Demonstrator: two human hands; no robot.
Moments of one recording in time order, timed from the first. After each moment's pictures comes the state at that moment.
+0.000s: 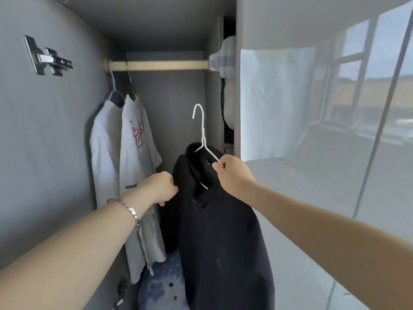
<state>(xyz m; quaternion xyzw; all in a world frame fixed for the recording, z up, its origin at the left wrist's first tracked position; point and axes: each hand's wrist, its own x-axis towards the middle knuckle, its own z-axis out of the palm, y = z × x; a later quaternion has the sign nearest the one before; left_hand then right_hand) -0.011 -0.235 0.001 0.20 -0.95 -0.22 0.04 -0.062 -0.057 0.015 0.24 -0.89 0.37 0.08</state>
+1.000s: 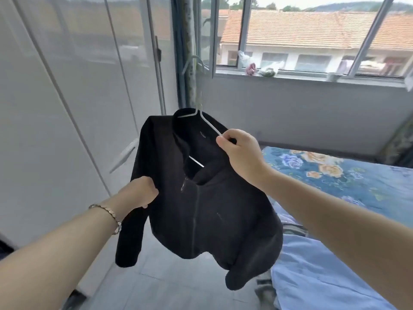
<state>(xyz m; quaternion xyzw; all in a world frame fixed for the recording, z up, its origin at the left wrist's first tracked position) 0.211 0.181 -0.175 -0.27 -0.92 -0.16 -0.22 0.392 0.321 -0.088 -0.27 -0.81 0.41 0.32</state>
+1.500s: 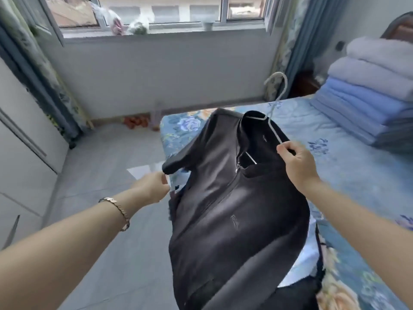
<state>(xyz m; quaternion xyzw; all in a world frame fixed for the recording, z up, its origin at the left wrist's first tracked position) 0.498 0.489 -0.249 -0.53 -0.80 -0.06 -0.28 0.806 0.564 -0.214 -0.60 -0.61 0.30 0.41</state>
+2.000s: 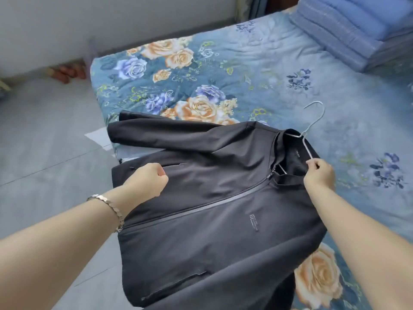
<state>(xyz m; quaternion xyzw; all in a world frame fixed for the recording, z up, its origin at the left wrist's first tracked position) 0.633 0.625 -0.429 -0.53 -0.76 0.01 -0.36 1.012 0.656 -0.476 -0.89 -0.33 0.21 0.23</state>
